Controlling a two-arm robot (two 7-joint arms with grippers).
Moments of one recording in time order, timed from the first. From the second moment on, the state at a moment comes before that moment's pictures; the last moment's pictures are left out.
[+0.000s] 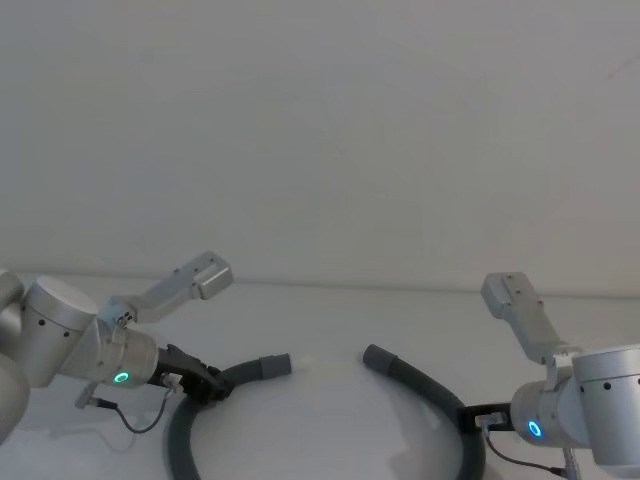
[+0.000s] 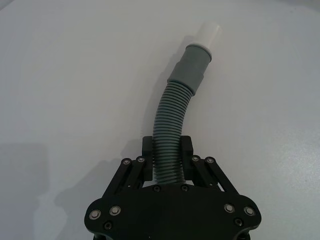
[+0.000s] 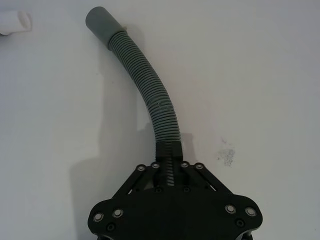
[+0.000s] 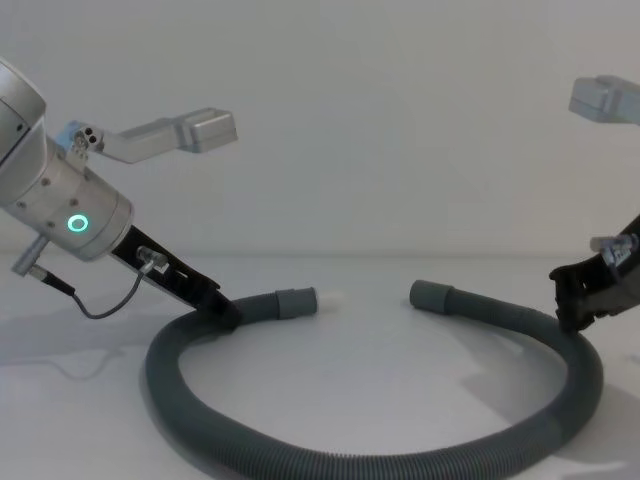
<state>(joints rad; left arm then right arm) -0.96 0.29 0.68 -0.85 -0.16 0.58 -0.72 0.51 0.10 -0.19 -1.50 0.06 1.21 0.14</state>
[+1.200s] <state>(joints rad) -0.96 0.29 0.68 -0.85 -0.16 0.58 -0.72 0.51 0.10 -0.19 -1.50 0.06 1.21 0.14</state>
